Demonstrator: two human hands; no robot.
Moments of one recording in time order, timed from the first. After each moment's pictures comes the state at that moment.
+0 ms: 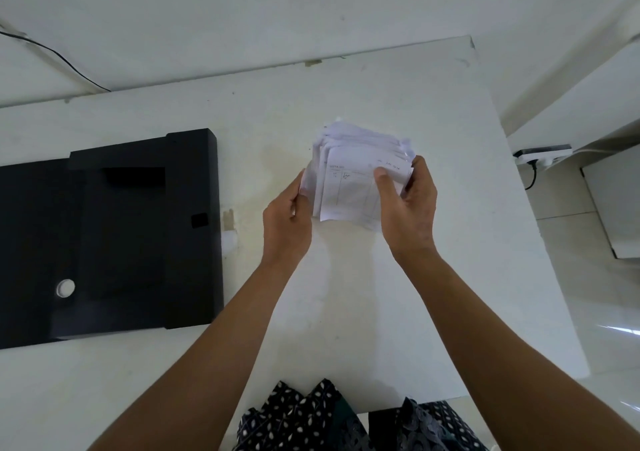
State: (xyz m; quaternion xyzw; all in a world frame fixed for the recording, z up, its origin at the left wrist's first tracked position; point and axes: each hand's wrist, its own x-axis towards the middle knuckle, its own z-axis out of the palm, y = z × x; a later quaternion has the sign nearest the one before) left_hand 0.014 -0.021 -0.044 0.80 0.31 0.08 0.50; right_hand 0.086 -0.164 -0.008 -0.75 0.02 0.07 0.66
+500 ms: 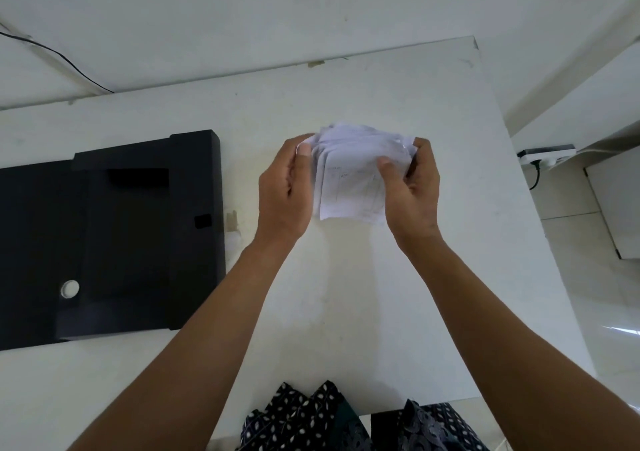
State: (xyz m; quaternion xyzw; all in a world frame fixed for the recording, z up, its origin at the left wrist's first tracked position) left_hand 0.037 -0.012 0.005 0.78 0.22 0.19 0.55; right_hand 0.097 -0.159 0.004 -0.72 -0.02 0.08 0.68
